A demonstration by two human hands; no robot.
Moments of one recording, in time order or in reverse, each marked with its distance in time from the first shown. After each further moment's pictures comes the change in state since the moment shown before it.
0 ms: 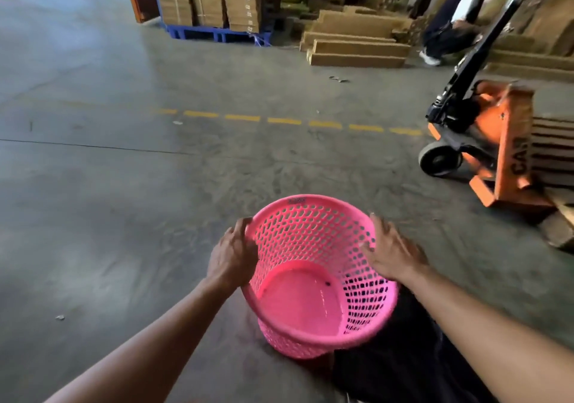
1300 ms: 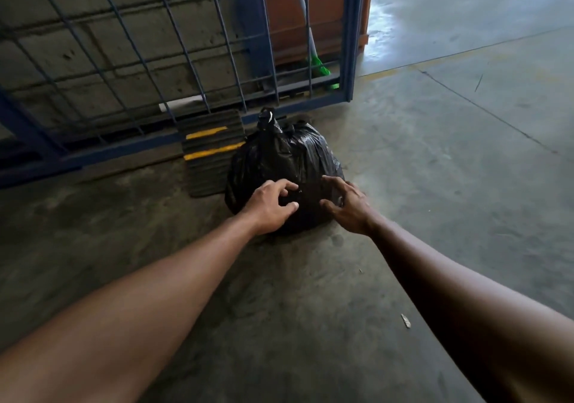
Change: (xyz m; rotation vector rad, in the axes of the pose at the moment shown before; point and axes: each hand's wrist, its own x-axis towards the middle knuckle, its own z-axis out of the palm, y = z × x) left_hand -0.141 -0.573 -0.365 -0.044 0.517 -0.845; right_hand -0.128 -0.876 0.252 0.284 -0.585 -1.419
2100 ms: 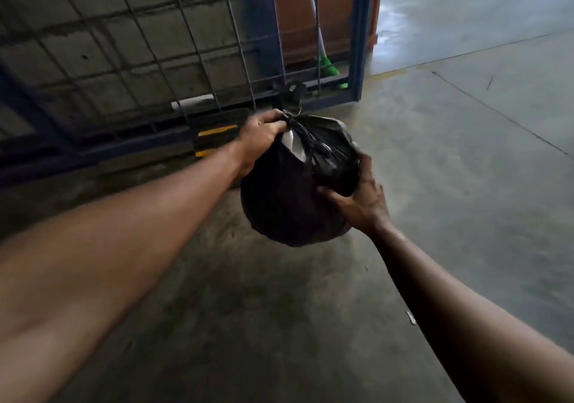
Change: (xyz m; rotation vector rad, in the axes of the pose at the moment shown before) left_hand 0.031 0.049 -0.095 -0.697 0.132 0.022; right_hand -0.030 -0.033 -0.010 0.355 0.387 -0.076
